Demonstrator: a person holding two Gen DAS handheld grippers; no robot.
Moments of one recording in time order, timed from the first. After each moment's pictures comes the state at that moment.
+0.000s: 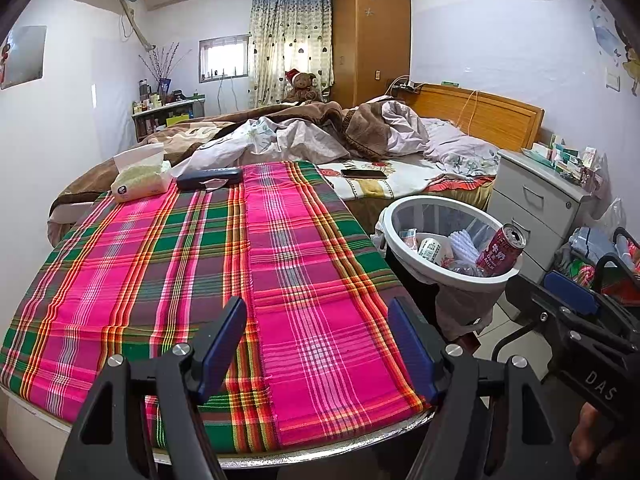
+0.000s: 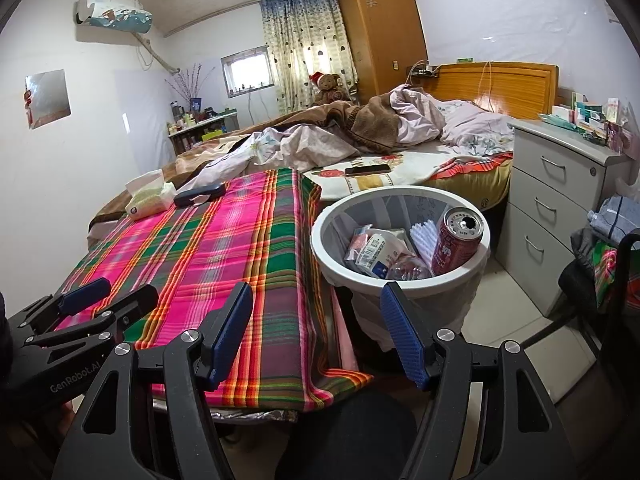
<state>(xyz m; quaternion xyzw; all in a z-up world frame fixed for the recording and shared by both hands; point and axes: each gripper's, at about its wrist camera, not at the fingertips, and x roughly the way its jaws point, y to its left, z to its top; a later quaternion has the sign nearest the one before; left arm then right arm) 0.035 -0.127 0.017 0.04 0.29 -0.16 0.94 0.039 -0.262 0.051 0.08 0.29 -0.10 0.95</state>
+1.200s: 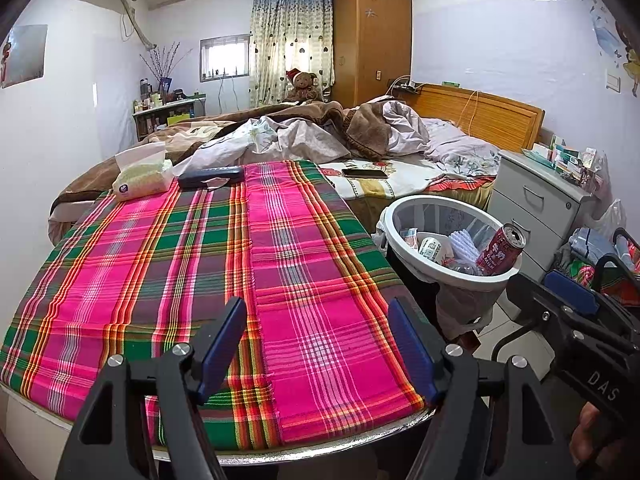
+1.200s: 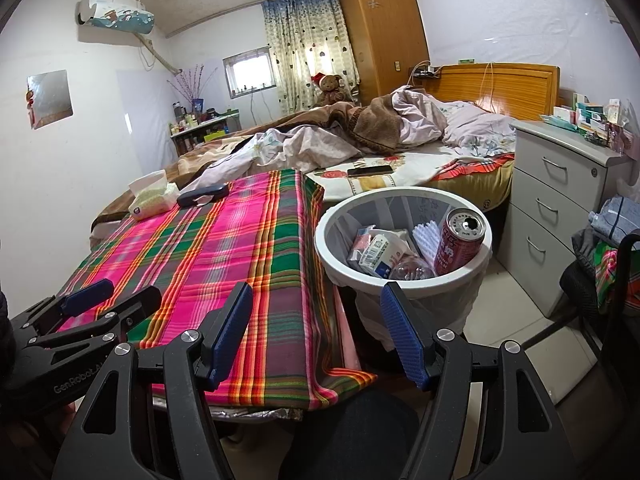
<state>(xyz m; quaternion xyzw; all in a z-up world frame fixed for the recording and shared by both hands) 0.033 -0.126 0.019 0.04 0.29 -0.16 0.94 0.038 -0.260 0.052 0.08 0.29 -0.09 0.95</state>
